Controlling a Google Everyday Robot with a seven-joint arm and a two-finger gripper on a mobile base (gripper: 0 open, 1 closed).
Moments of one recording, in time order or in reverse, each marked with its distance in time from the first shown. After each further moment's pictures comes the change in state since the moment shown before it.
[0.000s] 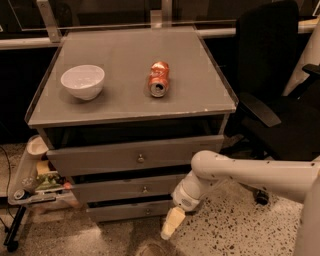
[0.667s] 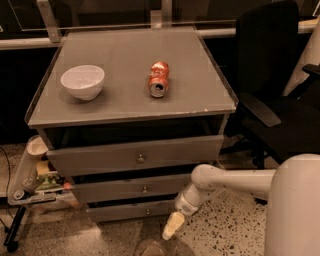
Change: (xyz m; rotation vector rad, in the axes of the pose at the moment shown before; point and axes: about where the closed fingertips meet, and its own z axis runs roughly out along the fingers) arm 0.039 -0.067 0.073 0.039 -0.015 0.059
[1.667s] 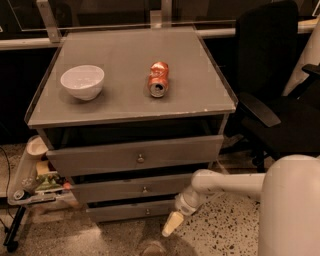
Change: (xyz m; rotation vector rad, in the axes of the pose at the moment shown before) arm 0.005 -0.033 0.021 0.081 -0.029 -0.011
